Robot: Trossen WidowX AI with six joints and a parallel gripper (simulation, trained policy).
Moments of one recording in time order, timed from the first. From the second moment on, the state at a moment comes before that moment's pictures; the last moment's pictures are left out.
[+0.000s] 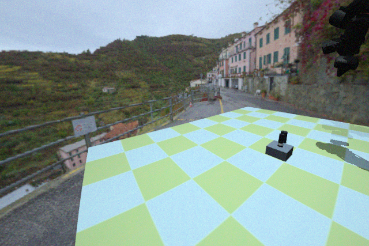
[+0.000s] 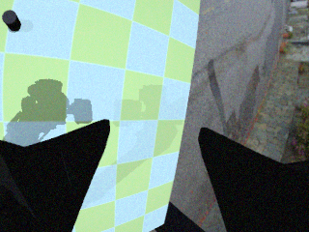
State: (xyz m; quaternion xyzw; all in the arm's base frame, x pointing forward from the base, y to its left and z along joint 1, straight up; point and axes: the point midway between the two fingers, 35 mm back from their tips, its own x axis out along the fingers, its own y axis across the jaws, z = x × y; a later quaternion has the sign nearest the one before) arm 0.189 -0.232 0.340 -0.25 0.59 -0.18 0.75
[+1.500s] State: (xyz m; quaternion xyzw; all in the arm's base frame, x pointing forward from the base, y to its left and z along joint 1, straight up) arm 0.289 -0.216 0.236 -0.11 0.66 -0.12 0.74
